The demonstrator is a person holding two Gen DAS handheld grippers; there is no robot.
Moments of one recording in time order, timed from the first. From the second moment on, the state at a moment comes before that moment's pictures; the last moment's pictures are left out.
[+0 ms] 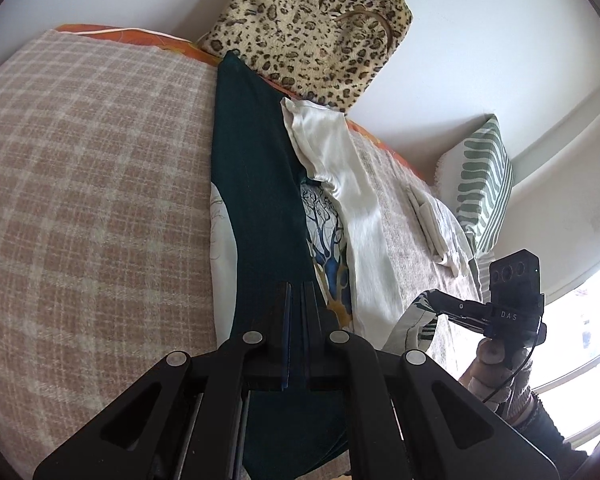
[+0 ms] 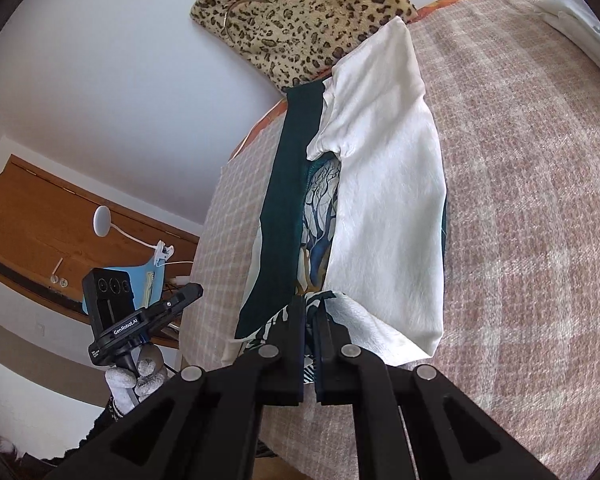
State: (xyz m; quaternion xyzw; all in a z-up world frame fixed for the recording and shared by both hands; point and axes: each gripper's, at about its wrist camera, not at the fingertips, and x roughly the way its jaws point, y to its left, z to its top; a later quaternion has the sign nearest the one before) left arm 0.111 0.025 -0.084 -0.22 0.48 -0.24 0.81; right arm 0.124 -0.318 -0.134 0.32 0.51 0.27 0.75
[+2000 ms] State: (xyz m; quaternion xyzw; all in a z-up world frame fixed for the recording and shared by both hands) left arm 0.071 0.023 -0.114 -0.30 0.54 -0.27 0.74; right arm 0.084 -0.337 -0.150 0.34 0.54 0.26 0.72
